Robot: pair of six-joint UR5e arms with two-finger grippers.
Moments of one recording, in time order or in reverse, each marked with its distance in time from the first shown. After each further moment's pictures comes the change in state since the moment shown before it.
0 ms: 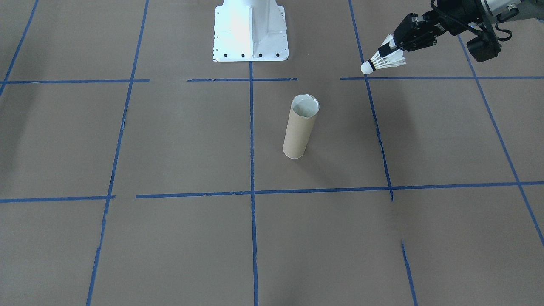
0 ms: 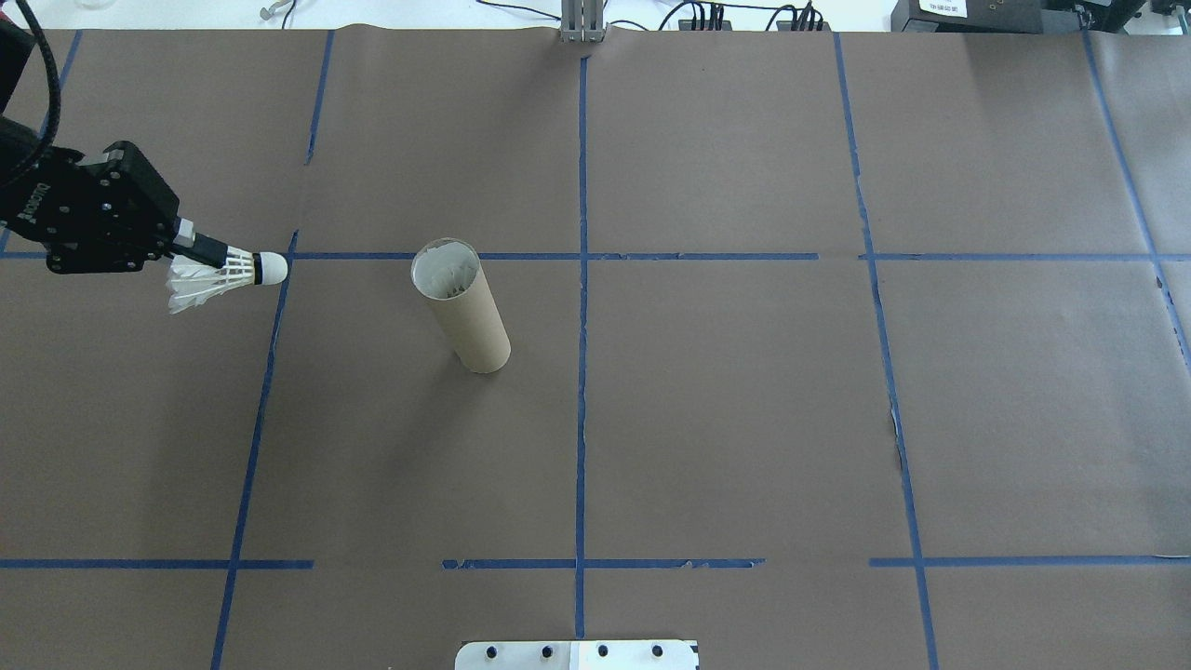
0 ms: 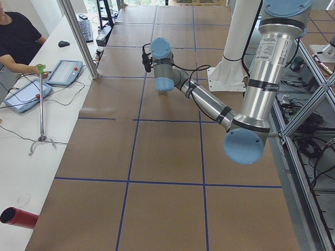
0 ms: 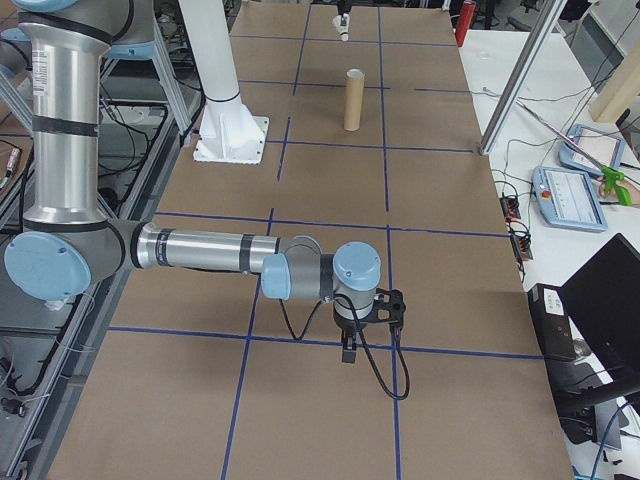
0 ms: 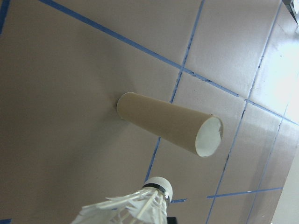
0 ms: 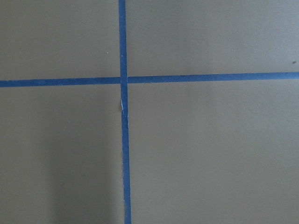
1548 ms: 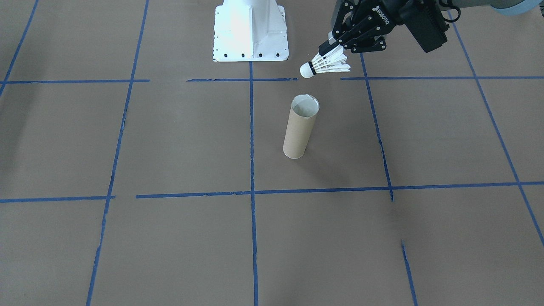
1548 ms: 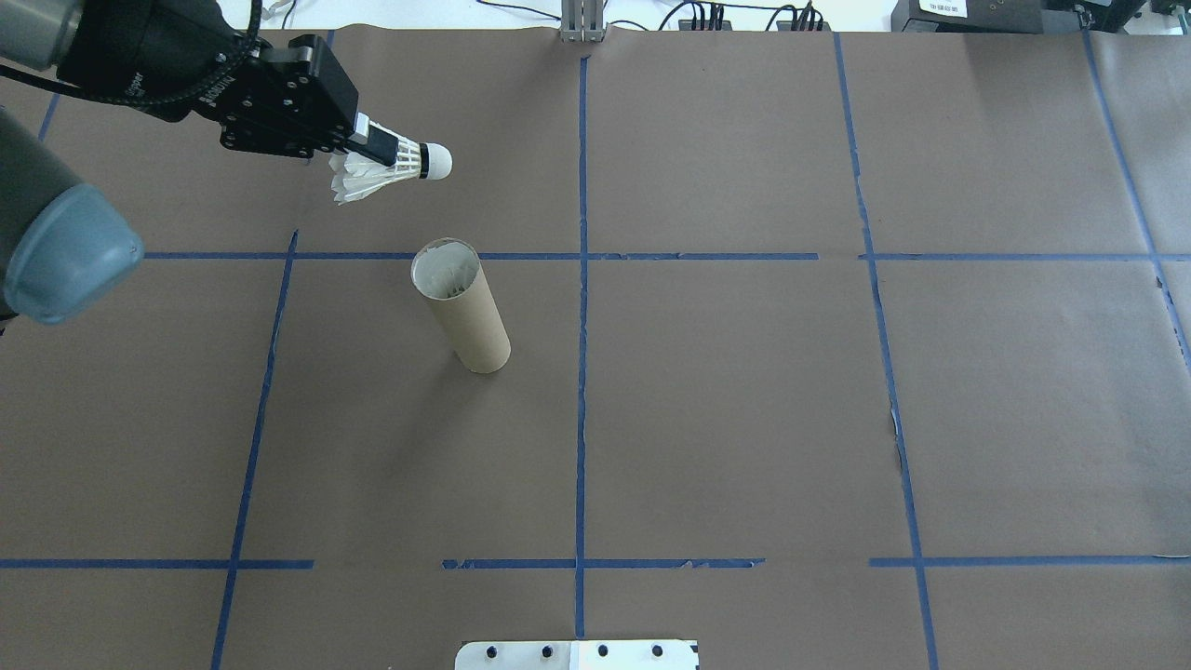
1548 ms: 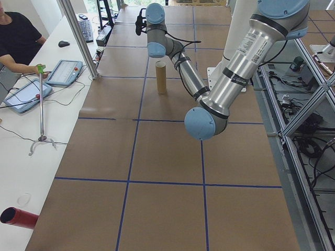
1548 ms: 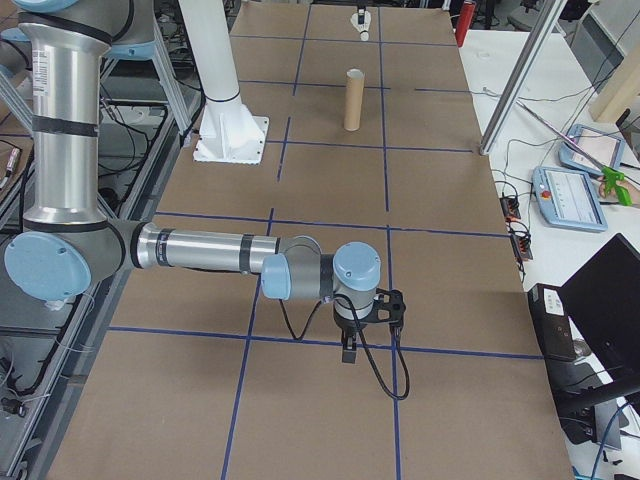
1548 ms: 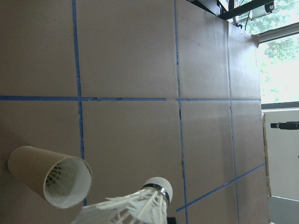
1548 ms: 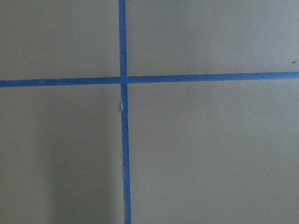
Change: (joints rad) left arm 0.087 -0.295 0.021 0.245 0.199 0.365; right arm 0.000 0.000 0.000 0.000 0.000 0.000
